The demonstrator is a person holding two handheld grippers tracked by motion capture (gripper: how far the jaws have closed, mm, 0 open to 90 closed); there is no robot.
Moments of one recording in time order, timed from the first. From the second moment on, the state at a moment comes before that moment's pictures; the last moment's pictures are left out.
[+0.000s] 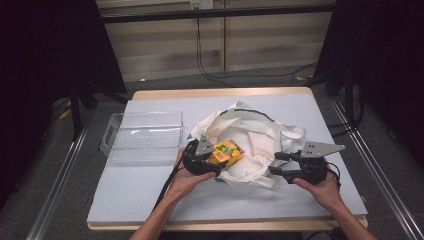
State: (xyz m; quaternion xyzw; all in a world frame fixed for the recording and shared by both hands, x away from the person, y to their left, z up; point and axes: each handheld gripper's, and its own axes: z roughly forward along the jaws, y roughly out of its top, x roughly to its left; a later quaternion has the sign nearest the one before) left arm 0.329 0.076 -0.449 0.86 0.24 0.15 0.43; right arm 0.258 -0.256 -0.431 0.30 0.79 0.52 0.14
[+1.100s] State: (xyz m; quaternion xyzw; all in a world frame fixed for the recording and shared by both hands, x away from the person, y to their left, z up) left arm 0.338 0.133 -0.390 0.81 0.28 0.09 0.51; right arm 0.248 -0.263 -0.427 0.30 0.77 0.54 0.15
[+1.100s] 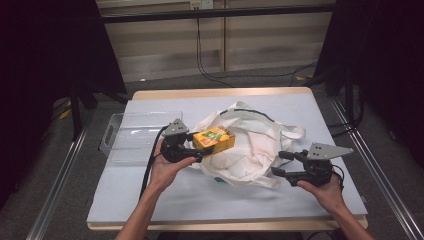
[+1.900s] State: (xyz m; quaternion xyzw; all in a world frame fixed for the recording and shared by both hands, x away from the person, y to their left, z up) left arm 0.349 0.195 -0.363 0.81 0.31 0.09 0.50; right arm 0.223 -0.276 -0.434 0.34 0.75 0.54 0.17
